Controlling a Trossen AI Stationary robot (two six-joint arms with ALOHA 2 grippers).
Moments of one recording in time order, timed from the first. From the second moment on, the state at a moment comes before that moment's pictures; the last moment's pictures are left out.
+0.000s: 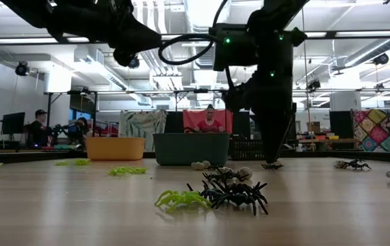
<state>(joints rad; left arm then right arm) 0.27 1.06 0.64 0.23 0.22 -0.10 0.00 1.89 1.22 -0.79 -0.02 0.42</state>
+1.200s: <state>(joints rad) 0.27 1.06 0.63 0.25 0.22 -0.12 0.01 1.82 1.21 -0.74 0.05 0.10</state>
